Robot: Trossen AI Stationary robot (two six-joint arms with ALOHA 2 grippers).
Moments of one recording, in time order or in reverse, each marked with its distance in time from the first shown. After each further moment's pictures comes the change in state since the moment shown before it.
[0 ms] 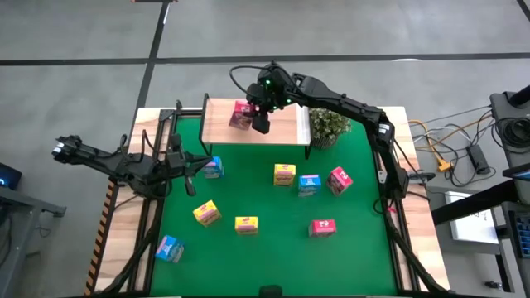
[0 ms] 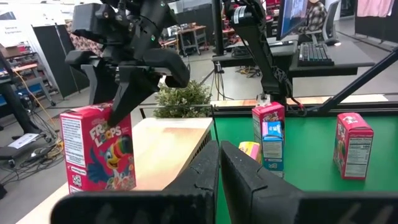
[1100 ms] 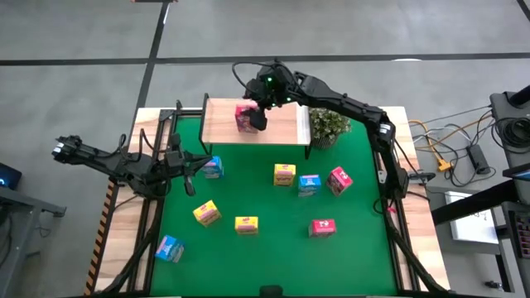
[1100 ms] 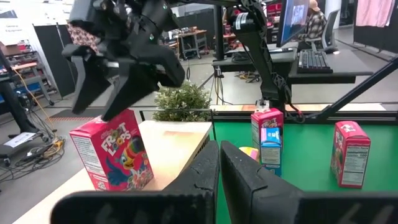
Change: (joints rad) left arm 0.000 -0.007 0.000 0.014 0.000 -0.015; right arm 0.000 -0.012 0.001 0.083 0.007 0.023
